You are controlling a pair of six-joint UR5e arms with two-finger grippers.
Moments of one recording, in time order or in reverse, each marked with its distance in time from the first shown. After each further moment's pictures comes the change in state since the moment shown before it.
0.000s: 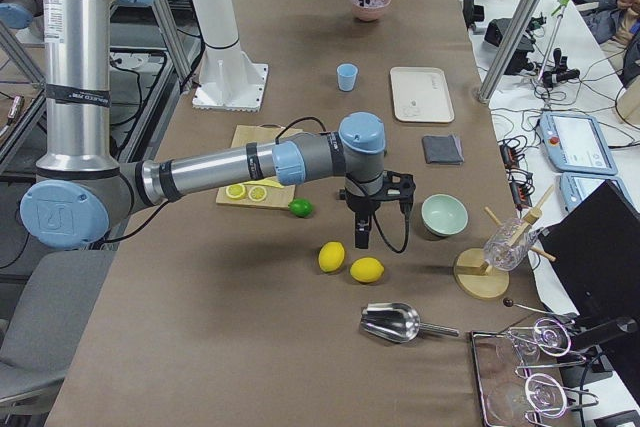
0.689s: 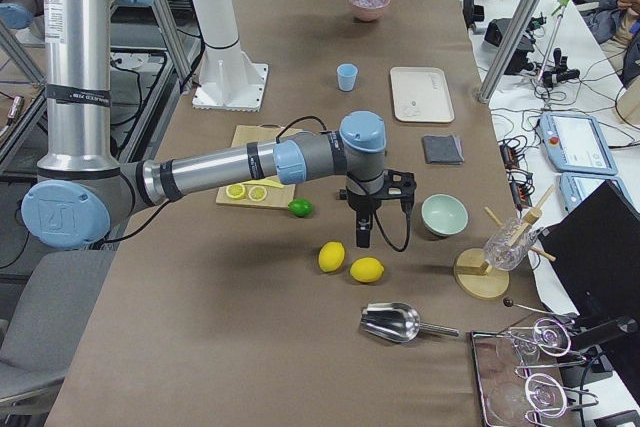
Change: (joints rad) left arm -0.082 -0.028 -0.036 0.037 -0.125 -0.011; right arm 0.000 0.006 0.000 0.000 0.000 0.000
